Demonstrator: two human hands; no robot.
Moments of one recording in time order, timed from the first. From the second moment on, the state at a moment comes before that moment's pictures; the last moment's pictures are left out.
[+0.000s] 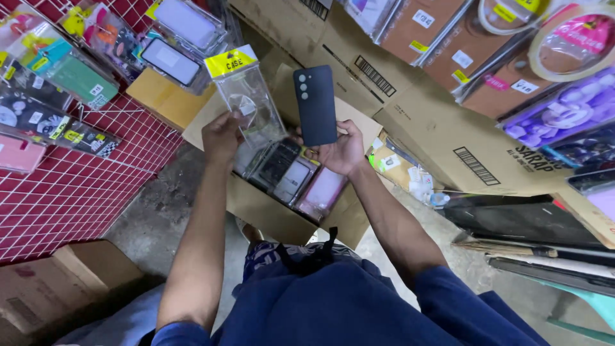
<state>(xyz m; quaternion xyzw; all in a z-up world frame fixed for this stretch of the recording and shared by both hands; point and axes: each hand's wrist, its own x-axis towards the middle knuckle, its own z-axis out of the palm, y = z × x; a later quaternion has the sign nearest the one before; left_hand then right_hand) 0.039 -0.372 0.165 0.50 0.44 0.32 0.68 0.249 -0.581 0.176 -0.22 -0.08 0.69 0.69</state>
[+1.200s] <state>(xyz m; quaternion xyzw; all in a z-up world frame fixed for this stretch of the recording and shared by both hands) 0.025 -0.190 0.110 0.38 0.26 0.22 0.86 0.131 -0.326 0.179 -0.83 -0.40 0.11 0.38</state>
